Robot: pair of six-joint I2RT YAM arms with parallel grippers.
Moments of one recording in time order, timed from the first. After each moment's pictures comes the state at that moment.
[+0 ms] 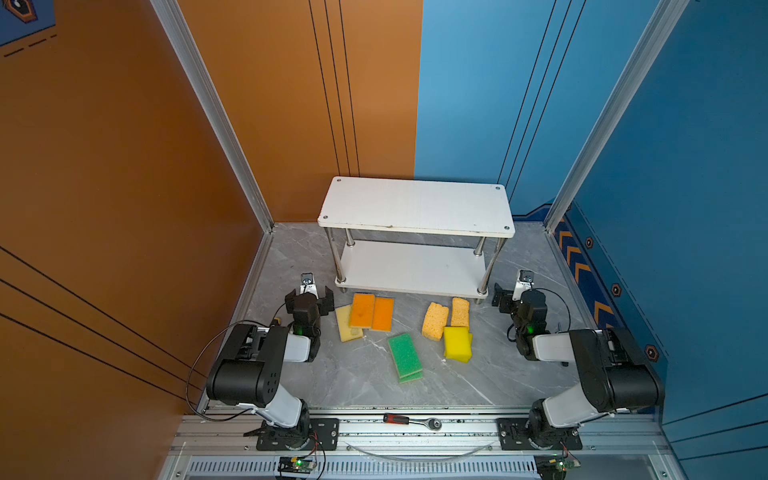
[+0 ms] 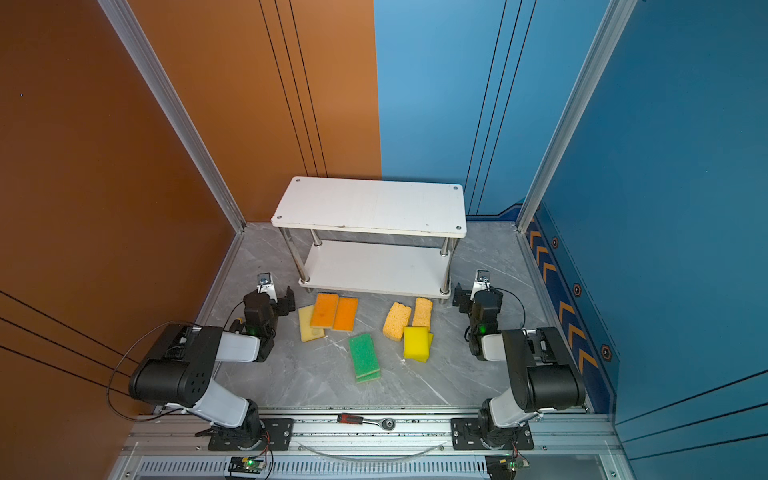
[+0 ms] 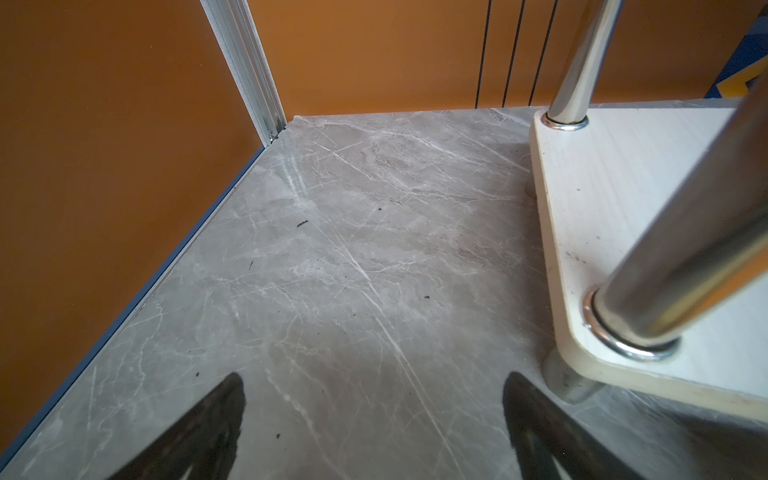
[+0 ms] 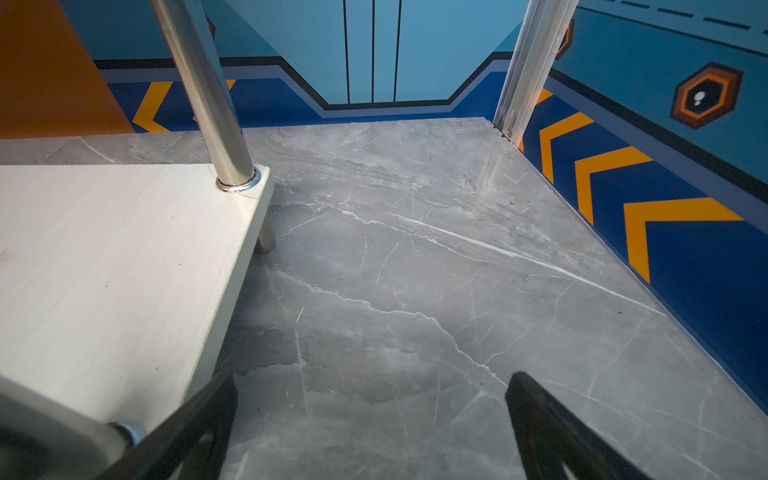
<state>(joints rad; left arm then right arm) -0.07 1.57 0.34 0.89 -0.31 0.00 0.06 1.53 0.36 0.84 0.20 0.05</state>
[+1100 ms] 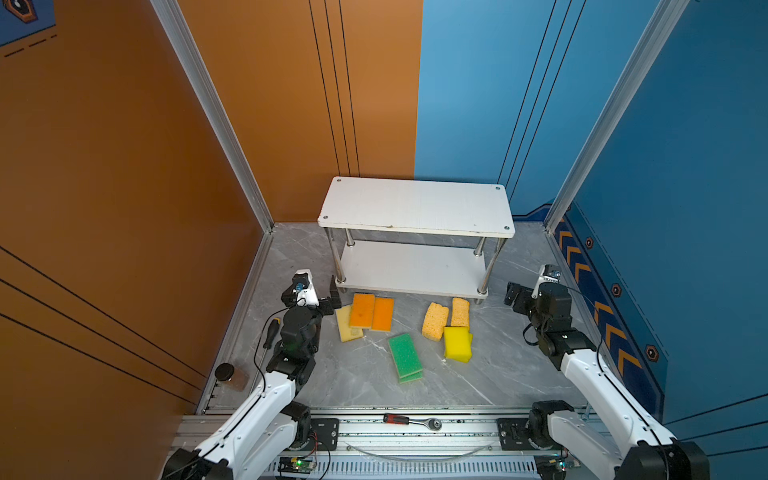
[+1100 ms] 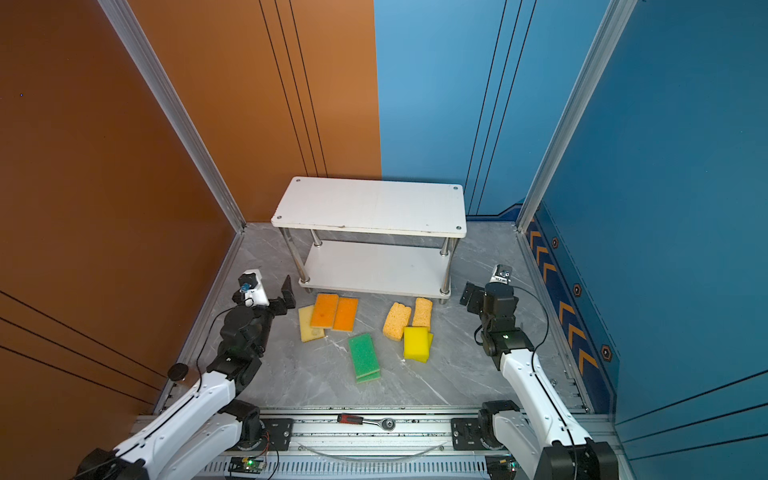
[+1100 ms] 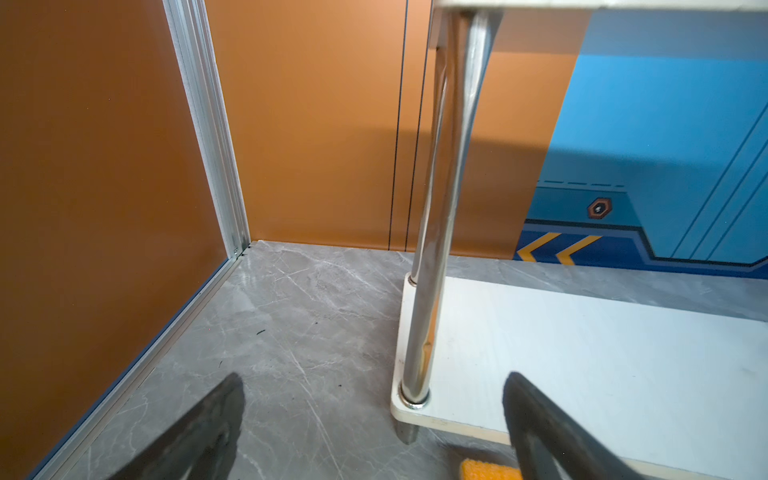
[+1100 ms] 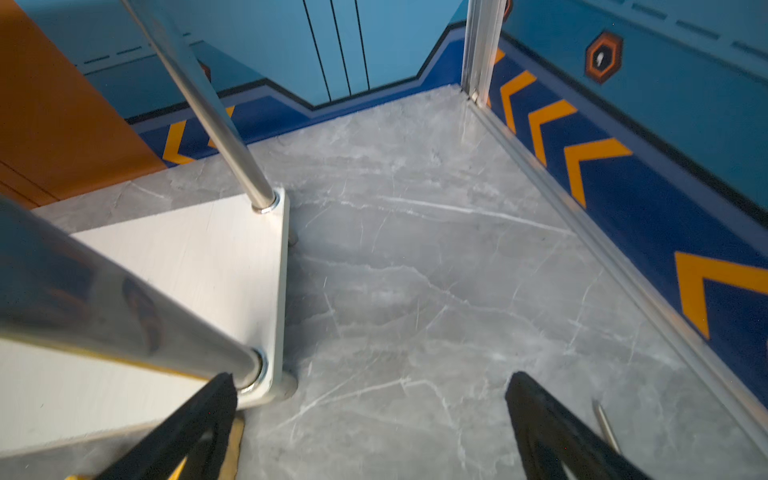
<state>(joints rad) -0.29 0.77 0.32 0.41 -0.35 -0.12 0.08 0.92 0.55 -0.16 0.19 0.31</state>
